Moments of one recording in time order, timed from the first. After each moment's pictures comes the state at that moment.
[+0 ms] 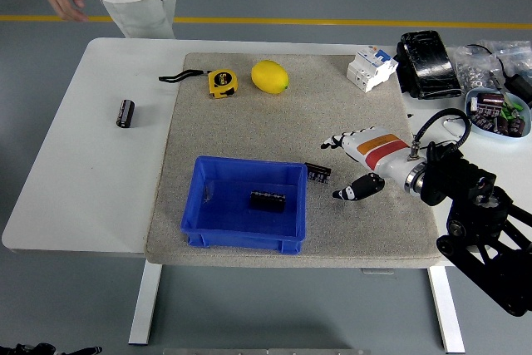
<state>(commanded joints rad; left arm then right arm) -0.19 0.10 -1.22 -0.22 1.46 -0.08 0.30 0.49 -0.31 0.79 1.34 -2.21 0.08 -0.07</state>
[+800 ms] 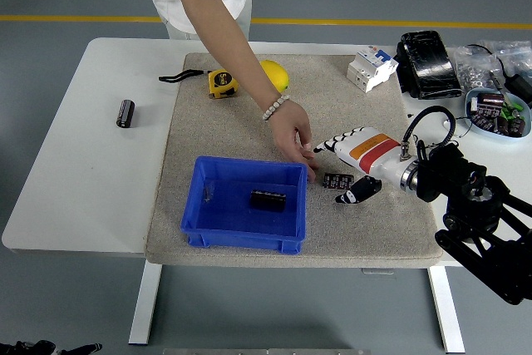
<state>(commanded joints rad) -0.19 0.10 -1.22 -0.22 1.46 -0.08 0.30 0.55 -0.32 0.72 1.26 -2.27 0.07 0.02</state>
